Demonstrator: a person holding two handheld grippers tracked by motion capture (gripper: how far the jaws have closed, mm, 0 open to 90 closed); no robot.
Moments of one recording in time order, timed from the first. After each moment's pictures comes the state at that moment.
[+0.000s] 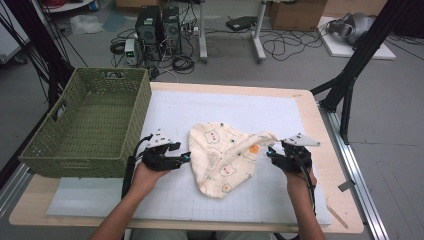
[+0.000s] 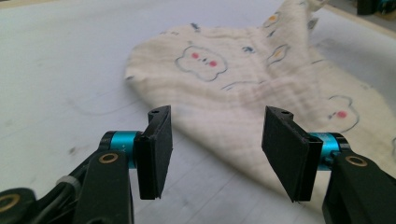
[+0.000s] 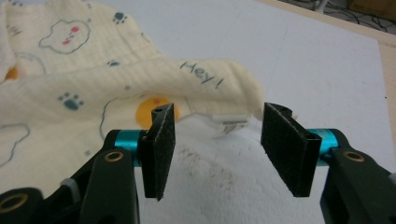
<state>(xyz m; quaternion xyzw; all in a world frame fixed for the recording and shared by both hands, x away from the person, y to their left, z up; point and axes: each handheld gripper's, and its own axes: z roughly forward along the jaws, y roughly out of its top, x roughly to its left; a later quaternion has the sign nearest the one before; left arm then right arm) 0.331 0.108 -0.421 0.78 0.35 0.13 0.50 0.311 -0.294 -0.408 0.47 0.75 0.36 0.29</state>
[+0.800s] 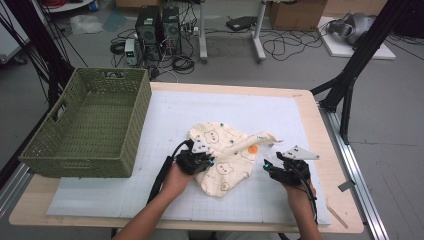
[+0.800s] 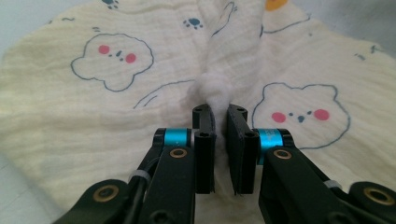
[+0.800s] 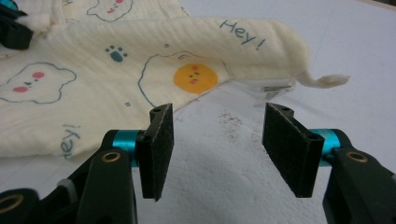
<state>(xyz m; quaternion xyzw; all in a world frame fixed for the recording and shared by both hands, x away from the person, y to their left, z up) 0.331 0.036 -0.437 0.84 0.30 0.14 0.43 0.292 -0.293 -0.430 0.43 0.77 0.39 0.25</state>
